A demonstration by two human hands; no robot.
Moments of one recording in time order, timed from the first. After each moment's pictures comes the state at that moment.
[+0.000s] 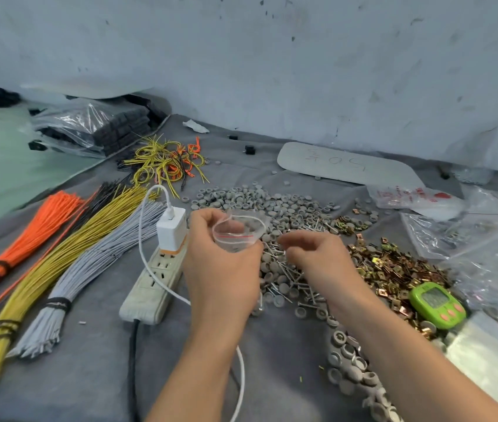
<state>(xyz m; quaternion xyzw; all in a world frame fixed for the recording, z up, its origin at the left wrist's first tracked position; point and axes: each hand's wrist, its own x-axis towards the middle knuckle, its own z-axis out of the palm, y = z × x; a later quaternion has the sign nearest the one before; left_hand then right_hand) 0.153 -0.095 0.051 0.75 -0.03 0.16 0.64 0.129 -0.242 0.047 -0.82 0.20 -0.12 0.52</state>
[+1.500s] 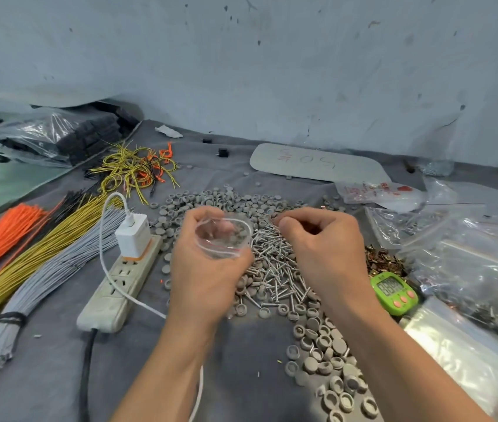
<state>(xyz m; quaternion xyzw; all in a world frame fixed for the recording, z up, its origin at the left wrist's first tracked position) 0.144 -0.118 0.049 0.67 -0.18 0.10 0.71 0.085 -0.257 0.085 -0.80 0.19 -0.32 0.47</state>
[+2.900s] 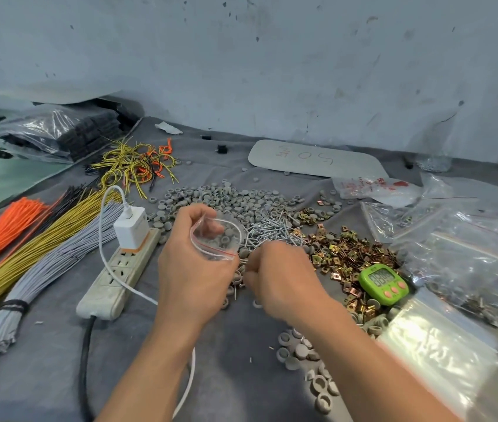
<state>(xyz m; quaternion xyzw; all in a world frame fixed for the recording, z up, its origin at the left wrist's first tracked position) 0.141 -0.109 0.040 0.77 -0.17 0.16 0.60 0.095 -0.239 0.050 -0.98 0.12 -0.07 0.17</state>
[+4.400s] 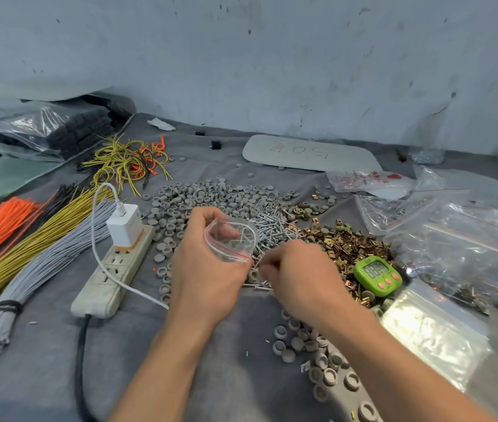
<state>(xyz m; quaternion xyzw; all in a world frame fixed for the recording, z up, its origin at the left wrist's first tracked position) 0.134 -0.121 0.034 0.80 -0.19 0.12 0.56 0.068 -0.257 0.057 -0.96 0.17 -0.07 0.21</state>
